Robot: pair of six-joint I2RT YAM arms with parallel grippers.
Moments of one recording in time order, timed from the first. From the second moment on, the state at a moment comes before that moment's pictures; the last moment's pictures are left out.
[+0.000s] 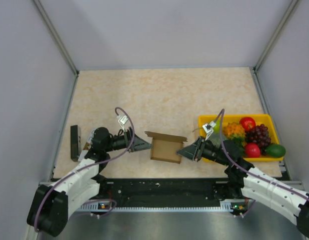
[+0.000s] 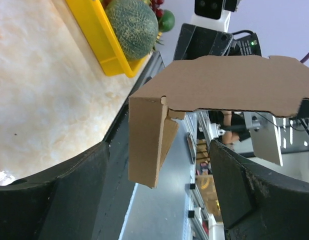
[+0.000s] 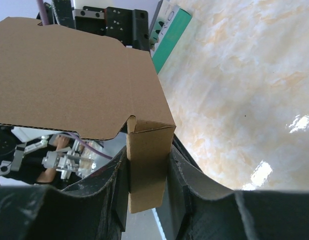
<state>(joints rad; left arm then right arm) -0.36 0.85 0.23 0.52 0.93 -1.07 0.77 0.60 0.16 0.37 -0.35 0.98</state>
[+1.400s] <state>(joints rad) -0.36 1.09 0.31 0.41 0.83 -1.04 0.77 0.62 0.43 -0.26 -0.20 0.65</state>
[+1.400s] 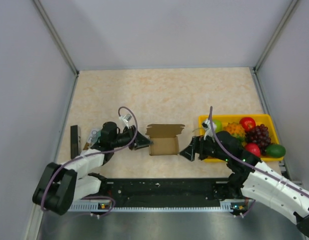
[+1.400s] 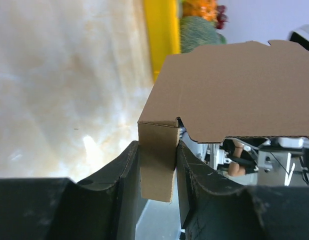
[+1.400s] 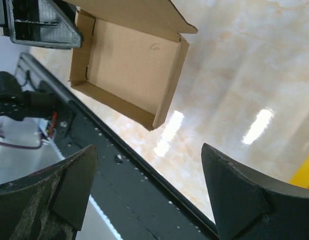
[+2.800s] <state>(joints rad) -0.22 1.64 0.89 -0.10 0.49 -0.64 1.35 1.52 0.90 -0.11 0.05 -0.08</state>
